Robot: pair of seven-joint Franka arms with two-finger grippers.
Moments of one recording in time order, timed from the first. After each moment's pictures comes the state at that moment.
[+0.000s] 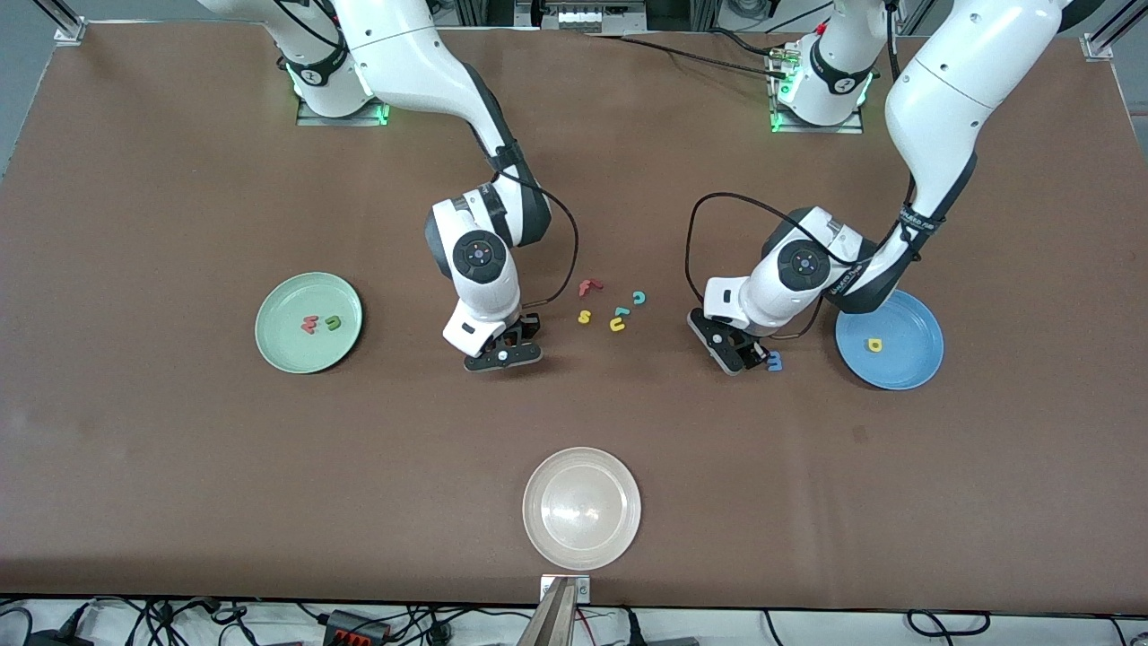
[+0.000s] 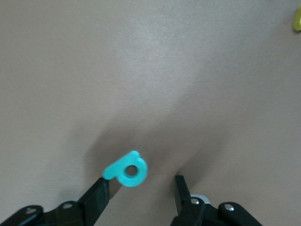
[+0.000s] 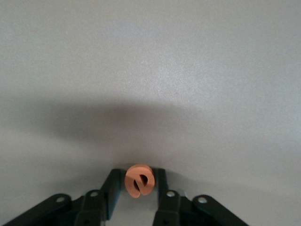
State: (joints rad) left arm 0.14 0.66 -0.51 -1.99 0.47 2.59 0.28; right arm 0.99 0.83 -0.43 -1.60 0.35 2.37 0.22
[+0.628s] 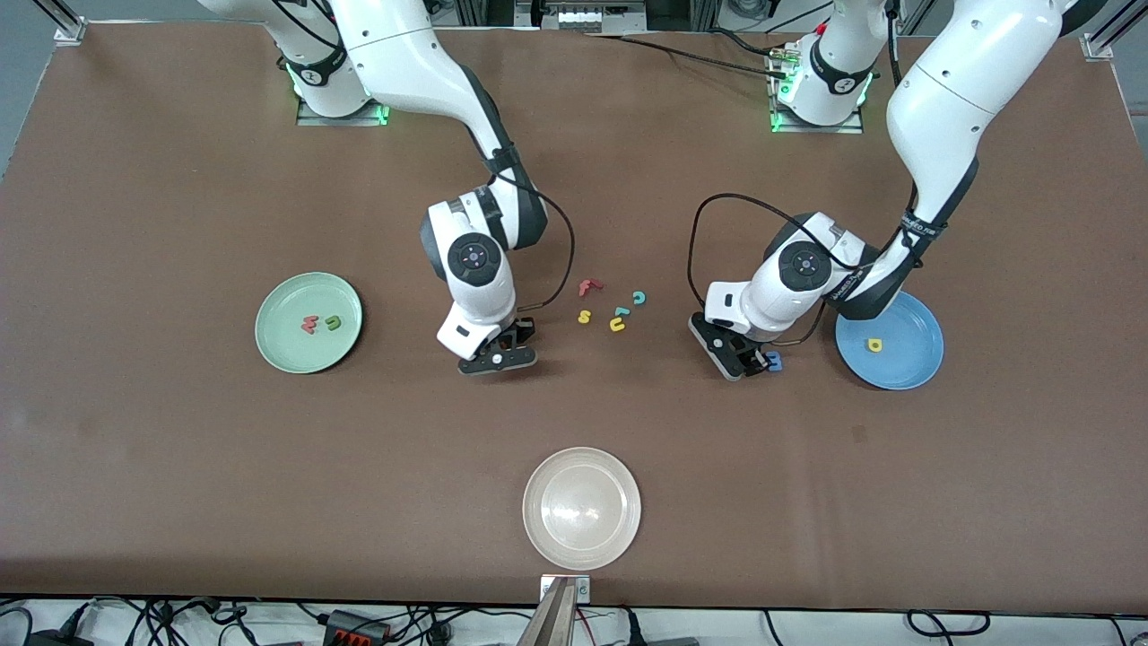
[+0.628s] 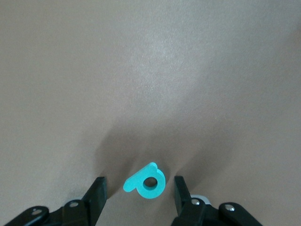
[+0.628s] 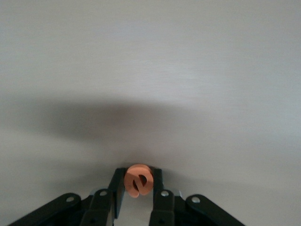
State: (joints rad) left arm 0.13 0.68 -0.51 -1.98 0.49 2.63 0.28; right arm 0.98 0.83 -0.48 -1.60 0.35 2.32 0.23
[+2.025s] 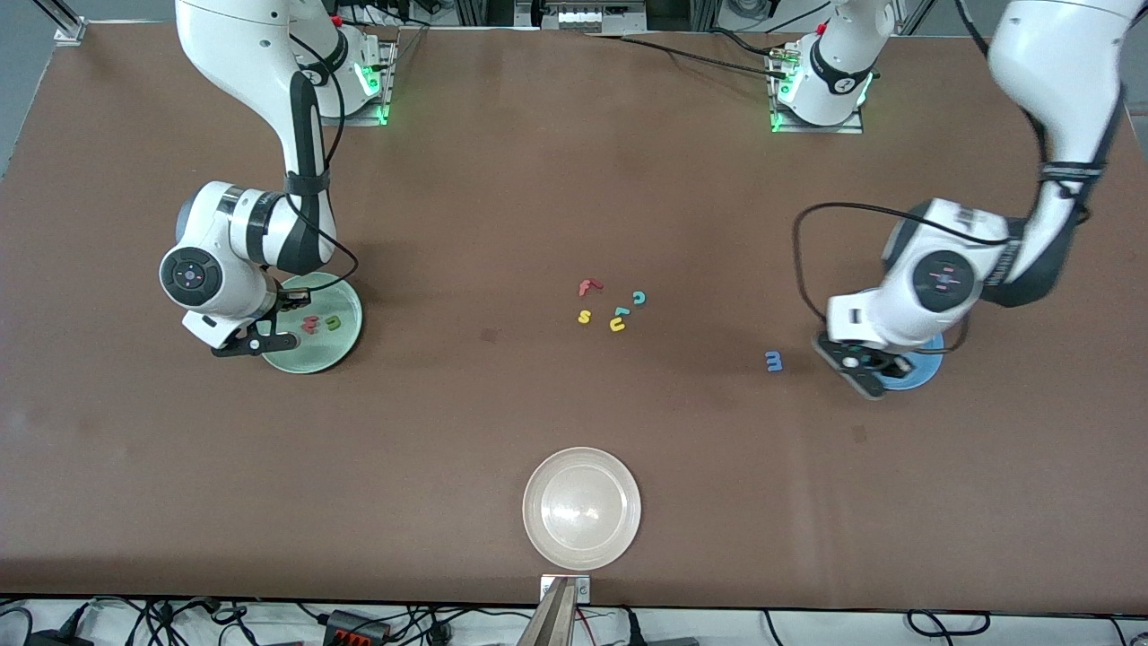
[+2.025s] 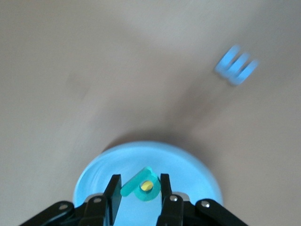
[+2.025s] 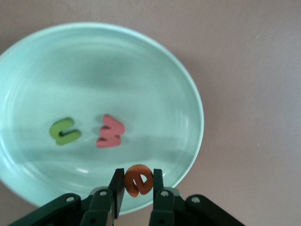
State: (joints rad) left arm 0.45 0.48 -0.50 -1.94 0.50 2.24 0.47; right arm 0.96 0.63 -0.92 -2.05 0.35 2.19 -0.33
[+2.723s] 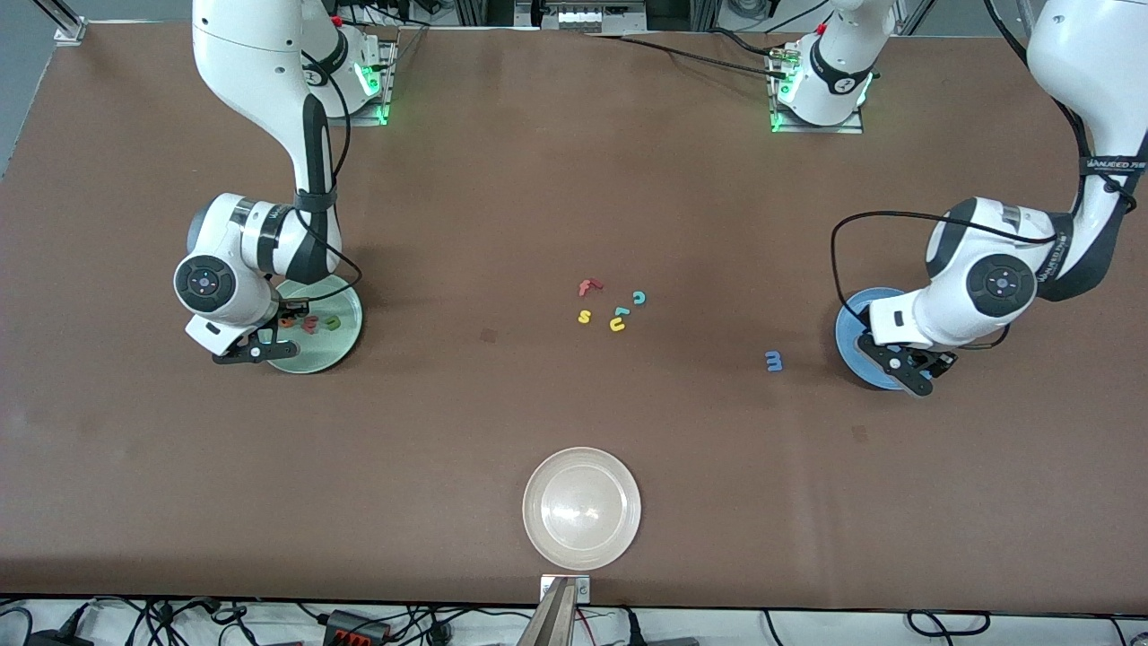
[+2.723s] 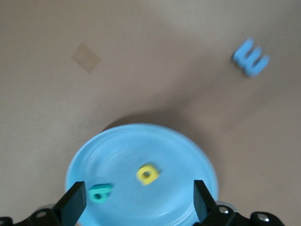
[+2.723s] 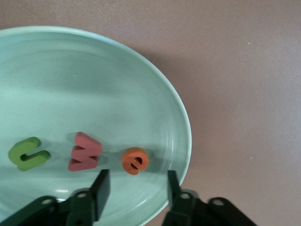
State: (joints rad) left arm 0.53 0.47 -0.63 -1.95 0.50 2.20 0.26; right arm 0.92 0.68 -0.89 -2.05 0.35 2.25 -0.33
